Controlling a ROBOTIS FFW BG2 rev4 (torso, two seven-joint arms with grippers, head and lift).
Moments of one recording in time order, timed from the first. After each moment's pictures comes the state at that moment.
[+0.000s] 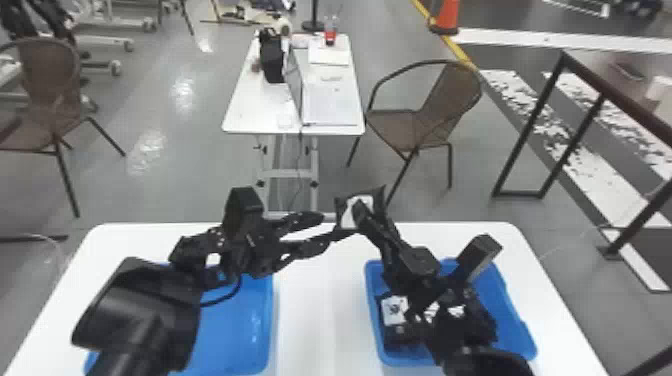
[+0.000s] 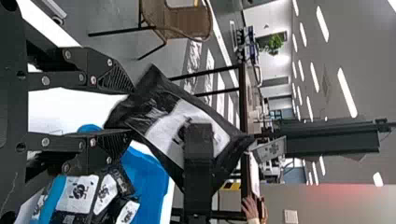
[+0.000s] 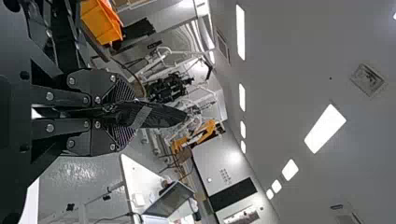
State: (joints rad) left arm -0.29 0.04 -0.16 -1.18 -0.19 -0.06 -0.84; right arm 0.01 0.00 0.07 -1.39 -0.45 -0.15 0.54
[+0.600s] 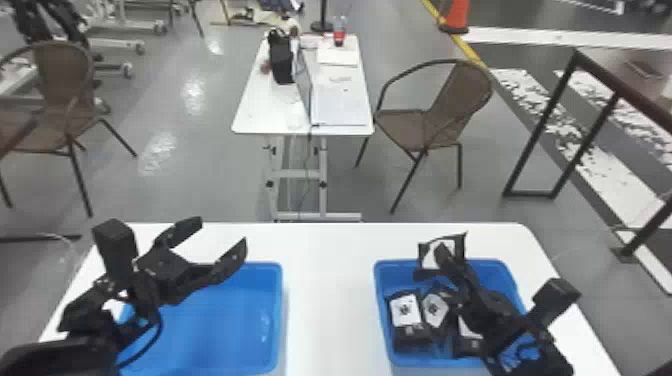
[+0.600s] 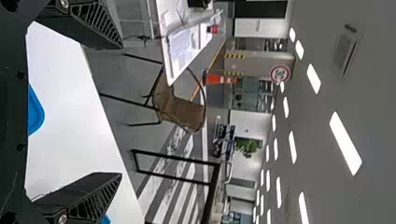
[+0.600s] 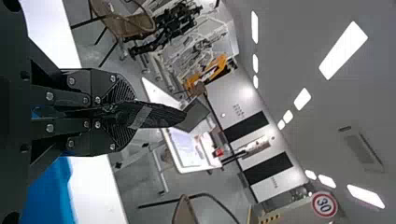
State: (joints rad) left arm -0.03 0.03 0.19 -1.42 0.02 0.01 -0.75; right arm 0.03 -0.04 -0.17 -1.22 -0.46 -0.11 0.54
